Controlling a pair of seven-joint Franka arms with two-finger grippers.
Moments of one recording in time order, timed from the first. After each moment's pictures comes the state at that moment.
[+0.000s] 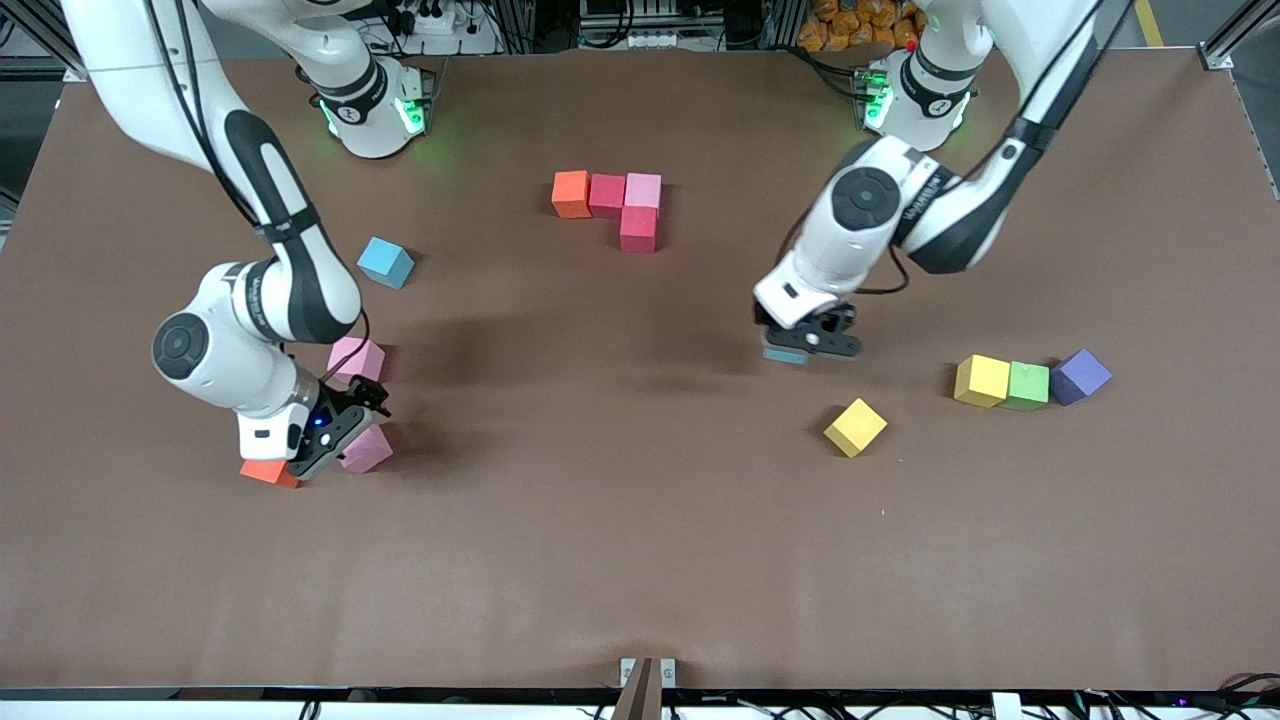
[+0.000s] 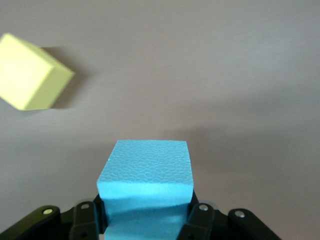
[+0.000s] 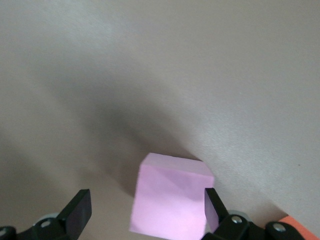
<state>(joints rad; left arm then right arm) 0.04 0.31 -0.67 -2.07 0.21 2.37 -0.60 0.13 0.51 -0.04 -1.90 0.25 2.46 -0.87</state>
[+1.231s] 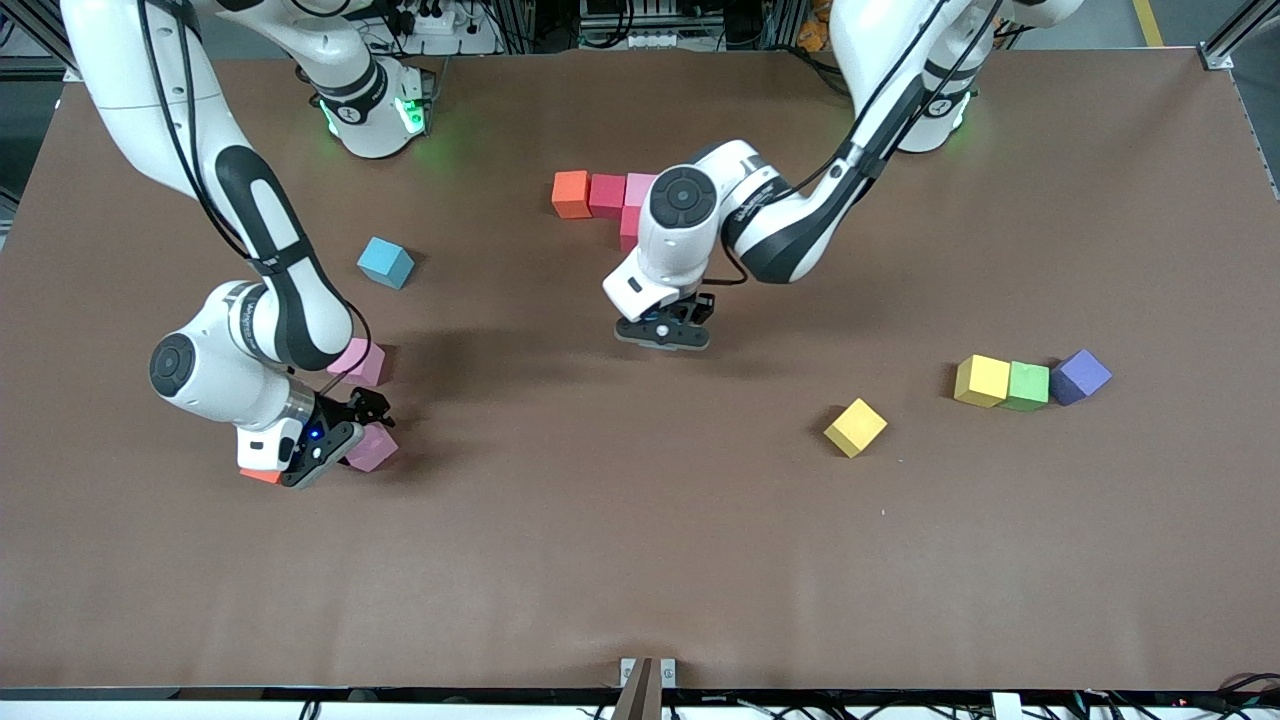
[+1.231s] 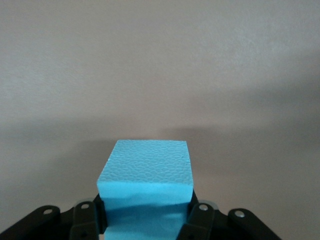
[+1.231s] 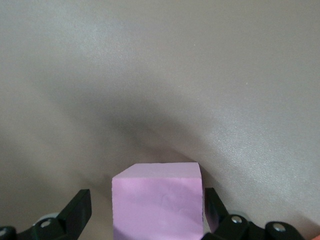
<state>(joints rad) -0.57 0.59 -0.30 -1.66 0.11 2.25 -0.75 0.12 0.57 -0.04 -1.89 0.41 2.49 -0.93</state>
